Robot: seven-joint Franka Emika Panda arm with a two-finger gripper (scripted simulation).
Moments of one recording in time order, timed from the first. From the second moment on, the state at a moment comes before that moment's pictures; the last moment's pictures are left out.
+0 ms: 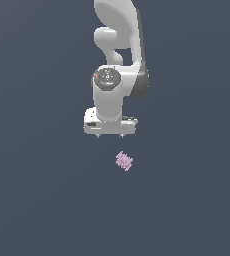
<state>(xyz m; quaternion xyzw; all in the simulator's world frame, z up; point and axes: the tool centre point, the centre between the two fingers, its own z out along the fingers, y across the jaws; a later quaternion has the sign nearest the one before) -0.022 -0.021 0.145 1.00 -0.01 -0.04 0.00</state>
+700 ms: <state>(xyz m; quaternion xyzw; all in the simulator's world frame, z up) -0.029 -0.020 0.137 1.00 0.01 -0.05 0.00</state>
